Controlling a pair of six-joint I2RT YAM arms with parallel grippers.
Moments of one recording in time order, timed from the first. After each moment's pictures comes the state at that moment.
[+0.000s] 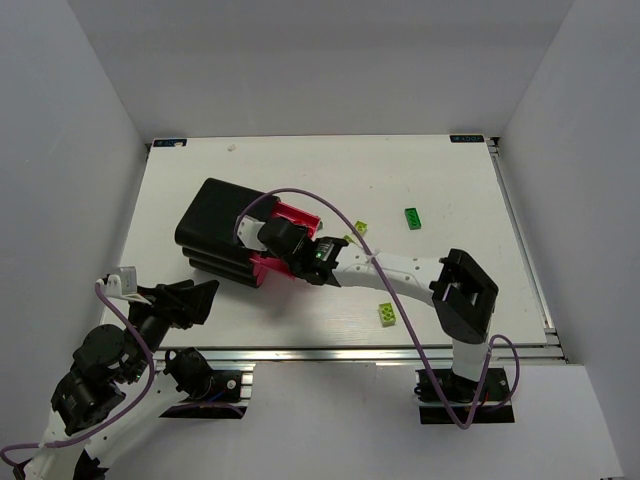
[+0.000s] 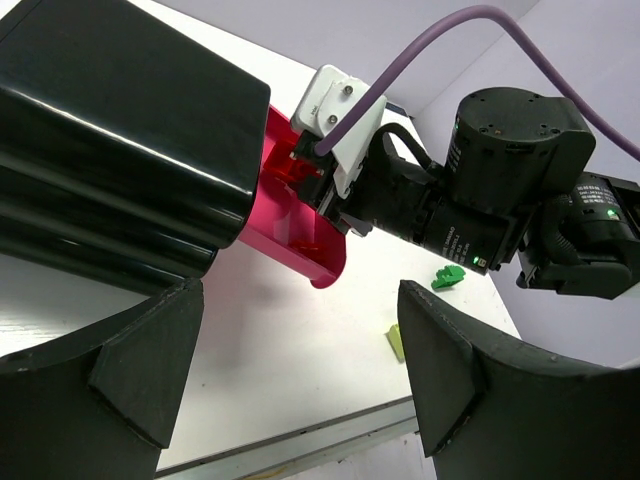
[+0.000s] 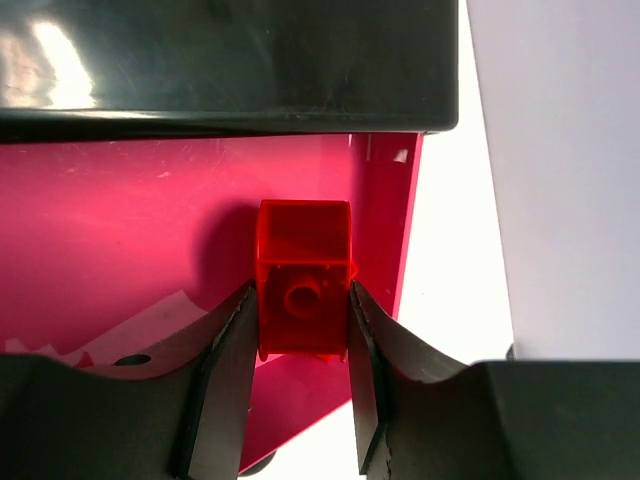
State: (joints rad) left arm -0.81 0.02 0.77 -0.77 -0.44 -0.61; right arm 1.16 1.86 1.48 -0.24 0.52 -0.58
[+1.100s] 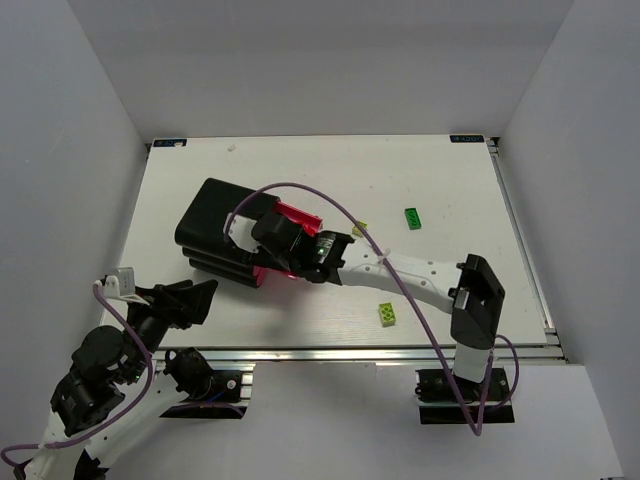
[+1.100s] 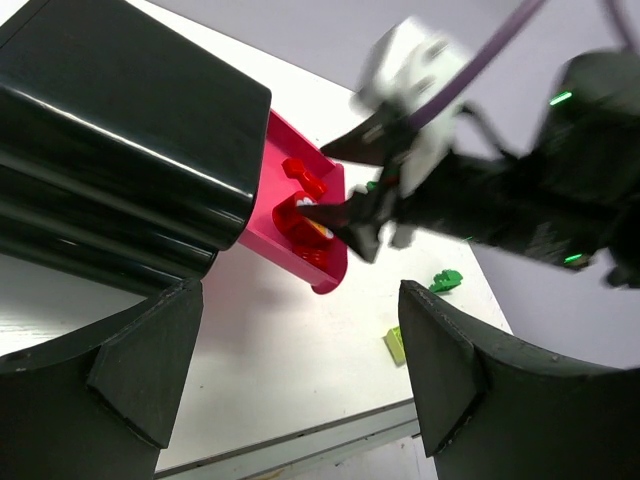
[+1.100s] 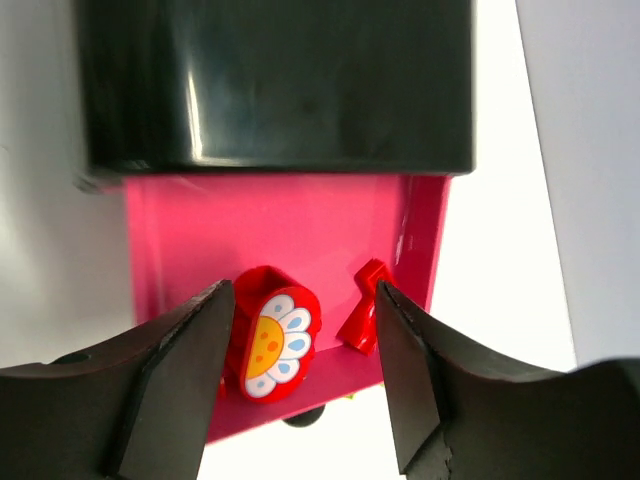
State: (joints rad) left arm -0.81 0.01 0.77 -0.77 -0.45 -0.62; right arm 1.21 1.82 1.59 -0.43 0.39 -0.47
